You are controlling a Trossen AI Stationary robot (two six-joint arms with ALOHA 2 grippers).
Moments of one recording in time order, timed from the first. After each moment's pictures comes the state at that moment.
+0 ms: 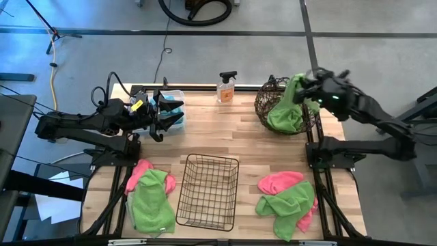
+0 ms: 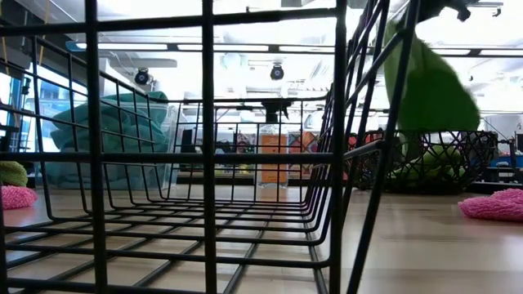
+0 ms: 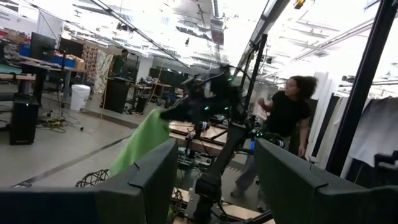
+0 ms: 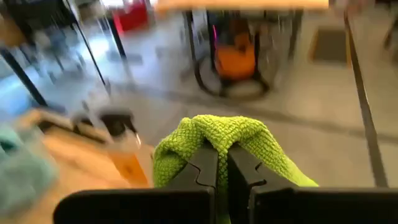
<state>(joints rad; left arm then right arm) -0.03 0.80 0.77 0.30 -0.22 -0.18 -0.37 0.77 1.11 -0.77 0.67 0.39</state>
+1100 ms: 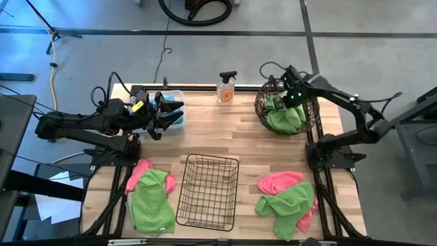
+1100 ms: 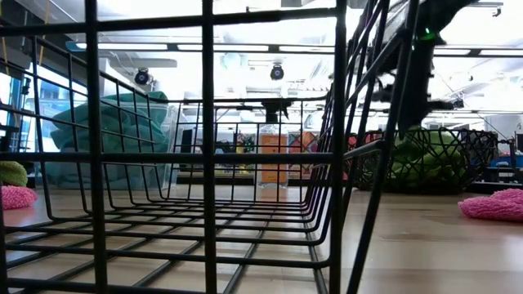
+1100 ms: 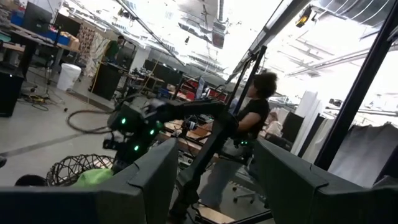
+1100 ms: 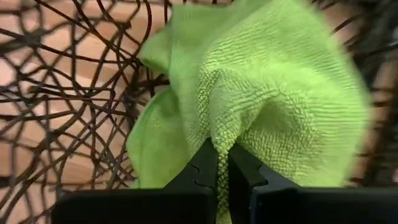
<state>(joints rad) -0.03 0.80 0.77 0.30 -0.22 -0.35 -0.90 1.34 1.00 -0.98 0.03 0.41</state>
